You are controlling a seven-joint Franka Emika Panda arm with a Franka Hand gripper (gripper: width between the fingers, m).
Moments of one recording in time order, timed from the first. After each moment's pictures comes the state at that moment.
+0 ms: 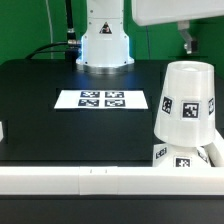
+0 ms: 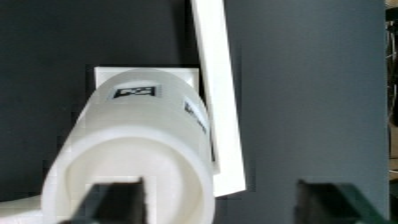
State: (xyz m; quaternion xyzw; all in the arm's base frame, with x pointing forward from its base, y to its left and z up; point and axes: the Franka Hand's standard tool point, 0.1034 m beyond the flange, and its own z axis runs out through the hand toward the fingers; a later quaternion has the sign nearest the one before) arm 0.612 0.108 0.173 -0.99 0.09 0.05 0.08
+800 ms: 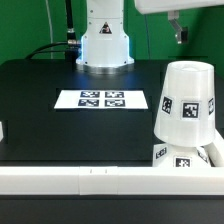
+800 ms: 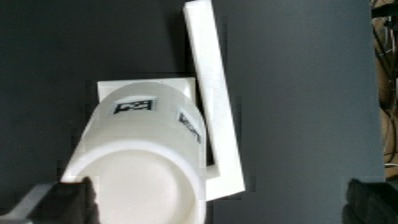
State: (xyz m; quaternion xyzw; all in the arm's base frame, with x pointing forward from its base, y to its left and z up) arm 0.607 0.113 0.186 -0.99 0.11 0.06 0.08
